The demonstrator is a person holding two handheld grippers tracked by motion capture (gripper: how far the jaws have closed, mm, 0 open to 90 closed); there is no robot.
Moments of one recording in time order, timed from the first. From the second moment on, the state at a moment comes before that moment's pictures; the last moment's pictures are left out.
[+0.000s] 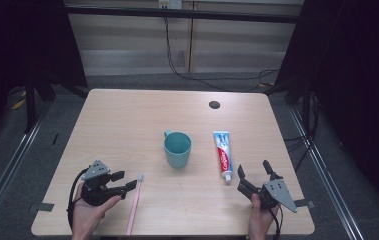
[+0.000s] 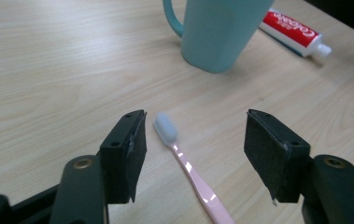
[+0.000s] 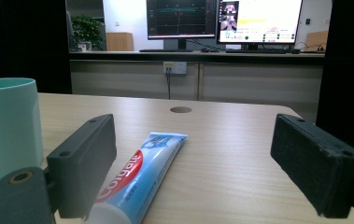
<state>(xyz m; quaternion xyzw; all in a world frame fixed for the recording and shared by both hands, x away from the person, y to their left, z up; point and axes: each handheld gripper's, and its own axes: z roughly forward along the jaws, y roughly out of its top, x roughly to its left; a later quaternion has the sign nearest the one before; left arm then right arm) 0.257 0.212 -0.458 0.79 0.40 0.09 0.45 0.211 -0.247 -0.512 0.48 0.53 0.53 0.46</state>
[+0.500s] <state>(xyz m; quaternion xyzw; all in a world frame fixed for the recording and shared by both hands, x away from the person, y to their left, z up) 0.268 0.196 -0.451 0.84 0.43 0.05 0.34 0.211 -0.247 -0.512 0.48 0.52 0.53 0.47</state>
